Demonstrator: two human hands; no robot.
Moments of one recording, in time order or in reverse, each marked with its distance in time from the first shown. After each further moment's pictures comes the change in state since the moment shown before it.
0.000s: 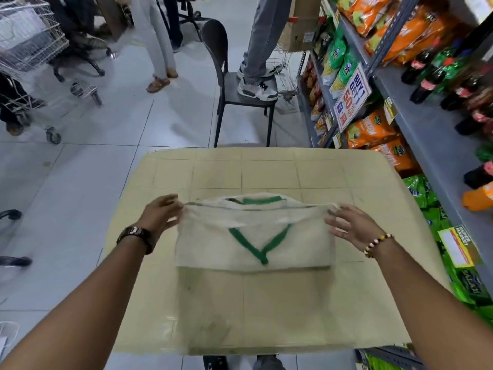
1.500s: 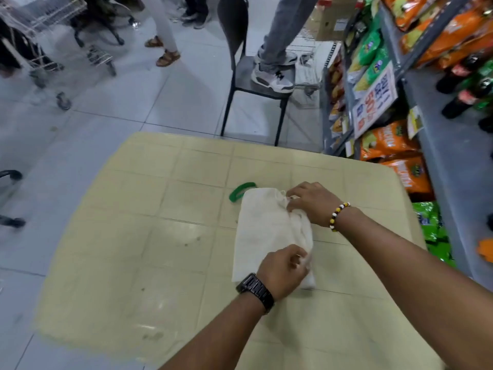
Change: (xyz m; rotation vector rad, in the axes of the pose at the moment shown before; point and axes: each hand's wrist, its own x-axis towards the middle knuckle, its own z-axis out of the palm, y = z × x) left_hand -0.084 -0.059 0.334 0.555 -0.345 0.262; right_hand 0.111 -0.081 0.032 -2.005 -0.473 -0.987
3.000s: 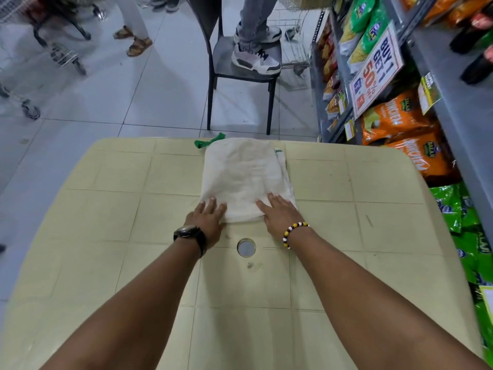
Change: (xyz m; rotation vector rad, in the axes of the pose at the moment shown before) left_hand 0.164 -0.132 -0.132 0.958 -0.032 -0.181; right_hand 0.099 -0.021 0.128 0.361 -0.028 0.383
